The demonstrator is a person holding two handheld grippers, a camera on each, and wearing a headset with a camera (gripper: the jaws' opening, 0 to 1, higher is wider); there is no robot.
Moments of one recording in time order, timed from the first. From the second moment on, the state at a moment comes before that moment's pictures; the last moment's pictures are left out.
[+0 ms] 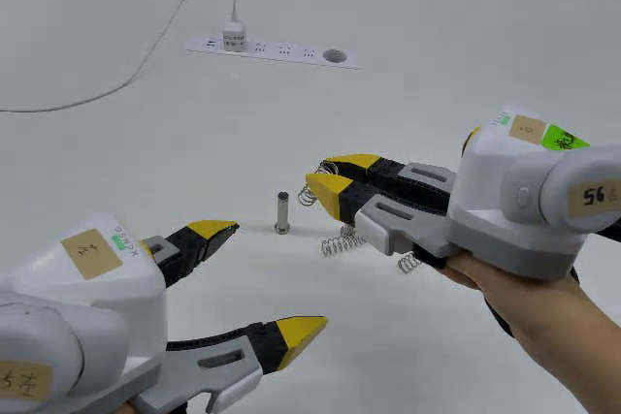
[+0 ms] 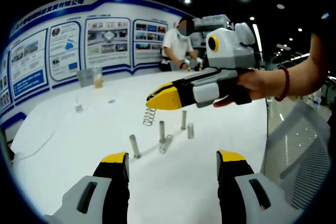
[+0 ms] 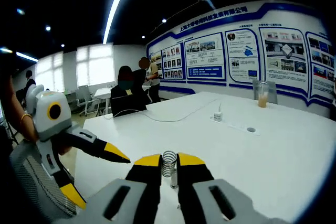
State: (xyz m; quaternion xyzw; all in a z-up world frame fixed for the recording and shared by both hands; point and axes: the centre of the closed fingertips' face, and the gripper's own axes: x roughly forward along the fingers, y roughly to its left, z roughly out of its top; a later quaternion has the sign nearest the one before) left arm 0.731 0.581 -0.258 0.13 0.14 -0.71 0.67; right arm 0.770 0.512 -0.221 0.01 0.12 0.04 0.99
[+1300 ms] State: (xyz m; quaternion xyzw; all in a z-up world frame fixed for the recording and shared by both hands) left arm 0.740 0.578 -0.259 0.10 0.15 -0.70 0.69; right arm 0.811 0.513 -0.267 -0.06 0.19 0.05 0.98
